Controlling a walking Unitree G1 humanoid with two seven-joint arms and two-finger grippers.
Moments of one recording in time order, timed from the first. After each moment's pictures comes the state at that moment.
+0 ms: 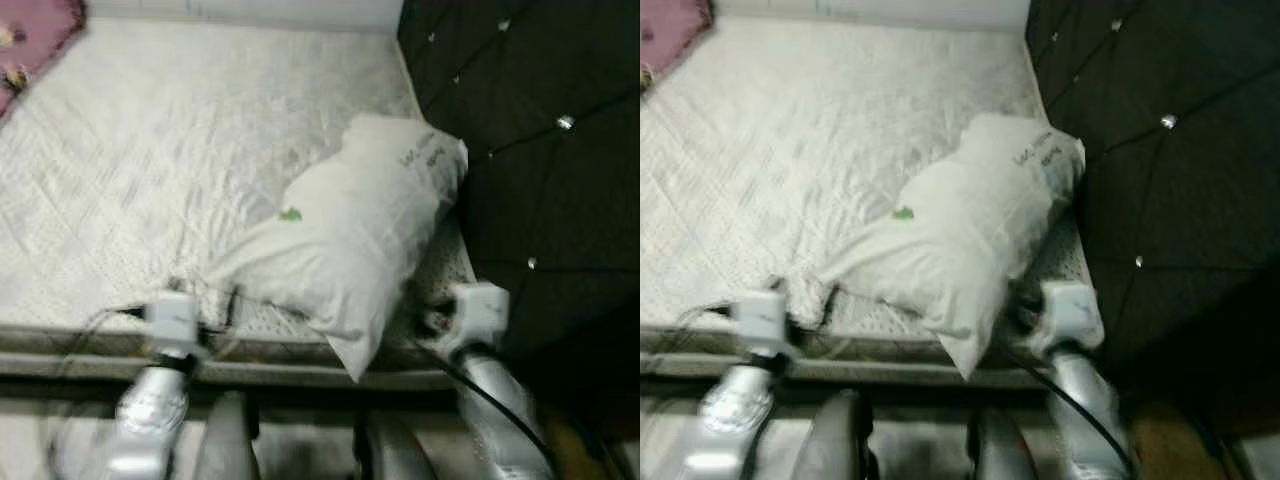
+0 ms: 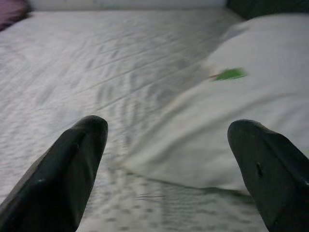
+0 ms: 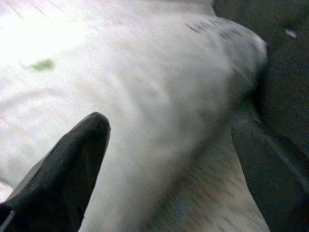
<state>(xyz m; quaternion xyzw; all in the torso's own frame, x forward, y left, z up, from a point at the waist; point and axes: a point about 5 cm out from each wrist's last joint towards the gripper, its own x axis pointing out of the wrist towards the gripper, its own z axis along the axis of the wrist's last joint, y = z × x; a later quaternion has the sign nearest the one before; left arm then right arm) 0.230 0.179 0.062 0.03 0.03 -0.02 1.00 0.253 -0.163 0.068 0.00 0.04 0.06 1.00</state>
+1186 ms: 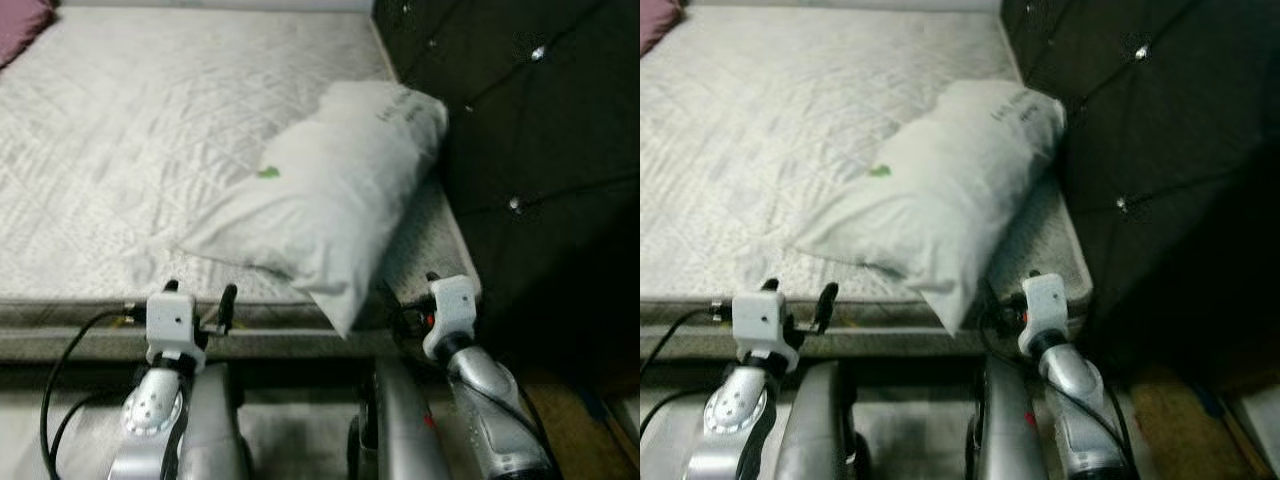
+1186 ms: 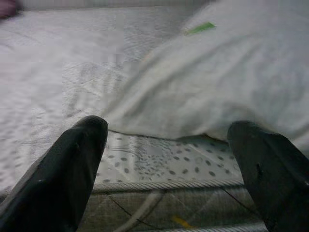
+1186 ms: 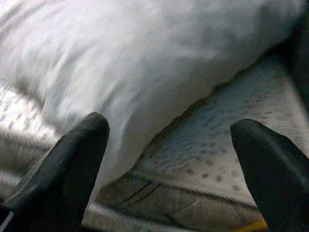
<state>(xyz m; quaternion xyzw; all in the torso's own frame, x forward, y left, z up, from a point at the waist) 0.232 0.173 0.072 0.03 0.01 -0.02 1.00 0.257 -0.162 0.055 -0.03 0.08 0.14 0.99</state>
